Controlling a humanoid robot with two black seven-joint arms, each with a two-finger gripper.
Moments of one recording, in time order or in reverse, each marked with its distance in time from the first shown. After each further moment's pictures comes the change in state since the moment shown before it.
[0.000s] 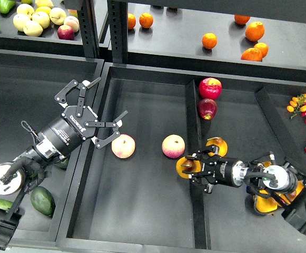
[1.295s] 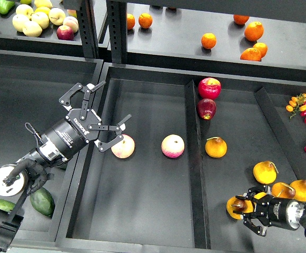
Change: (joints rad) left arm 0.015 0.000 0.024 0.009 0.000 0.000 0.000; right arm -0.253 -0.167 0.001 -0.002 -0.036 0.017 0.000
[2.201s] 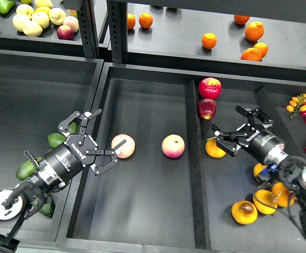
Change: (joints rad) left arm 0.112 0.000 0.002 0.039 -0.009 0.000 -0.012; right arm 0.021 0.407 0.686 0.134 0.176 -0.131 0.000
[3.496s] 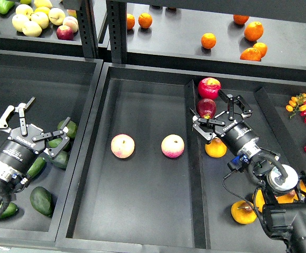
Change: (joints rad) left arm 0.140 0.000 -0.263 -0.036 -0.092 0.000 -0.083; right arm 0.014 0.234 0.235 -0.017 -0.202 0.211 0.103
